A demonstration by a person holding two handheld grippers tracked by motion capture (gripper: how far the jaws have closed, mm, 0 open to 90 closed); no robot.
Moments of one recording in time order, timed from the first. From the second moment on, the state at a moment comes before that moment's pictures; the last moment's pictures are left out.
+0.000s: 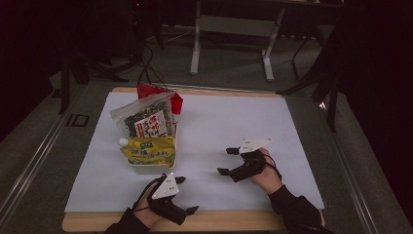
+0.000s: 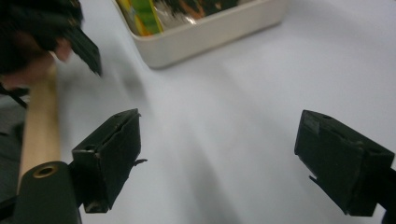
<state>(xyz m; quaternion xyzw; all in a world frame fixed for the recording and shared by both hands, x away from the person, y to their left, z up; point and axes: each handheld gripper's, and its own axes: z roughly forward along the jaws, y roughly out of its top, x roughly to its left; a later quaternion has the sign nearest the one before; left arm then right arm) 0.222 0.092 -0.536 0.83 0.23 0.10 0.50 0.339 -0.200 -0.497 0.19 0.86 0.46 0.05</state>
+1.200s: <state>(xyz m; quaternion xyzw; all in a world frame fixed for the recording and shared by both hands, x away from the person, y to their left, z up) 0.222 0.091 -0.537 0.83 0.23 0.10 0.50 0.309 -0.258 -0.524 0.21 0.86 0.46 0.07</state>
